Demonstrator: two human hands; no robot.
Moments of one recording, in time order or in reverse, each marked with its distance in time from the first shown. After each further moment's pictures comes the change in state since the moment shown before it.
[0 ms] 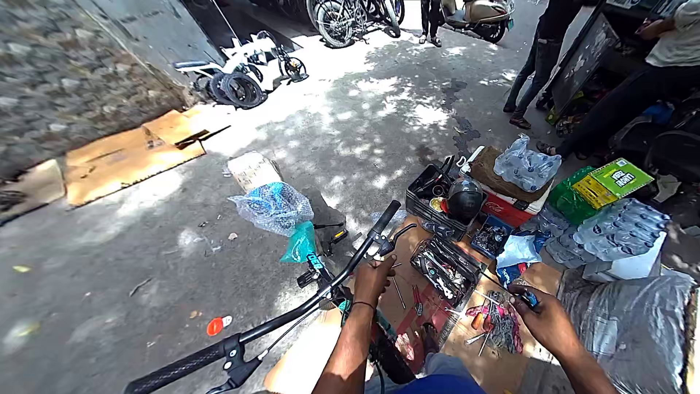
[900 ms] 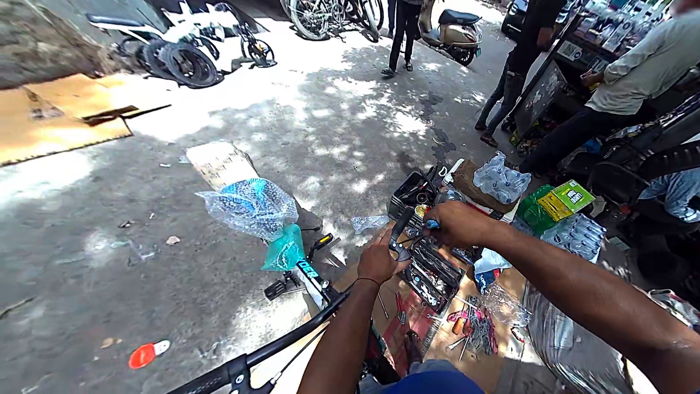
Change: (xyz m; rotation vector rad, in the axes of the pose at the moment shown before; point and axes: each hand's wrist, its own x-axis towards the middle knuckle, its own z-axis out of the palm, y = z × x) left_hand 0.096 0.007 -0.038 0.690 -0.045 0.528; right_hand 0.153 -0.325 0.050 -0.668 -0.567 -0.706
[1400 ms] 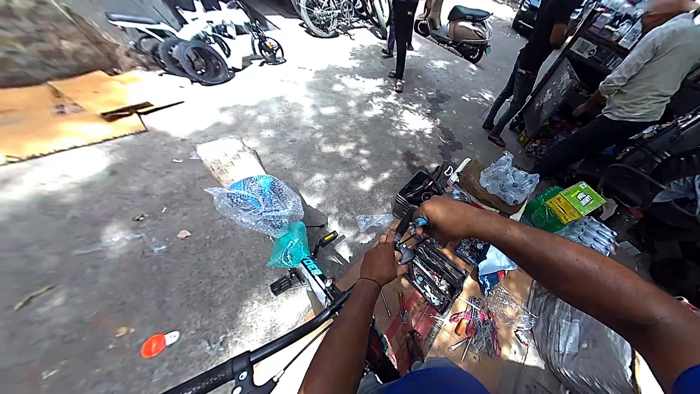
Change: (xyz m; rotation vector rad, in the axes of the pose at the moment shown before) left_hand 0.002 -0.003 0.003 0.071 -0.027 0.048; right_hand 0.036 0.000 -0.005 -0.046 -0.094 -0.134
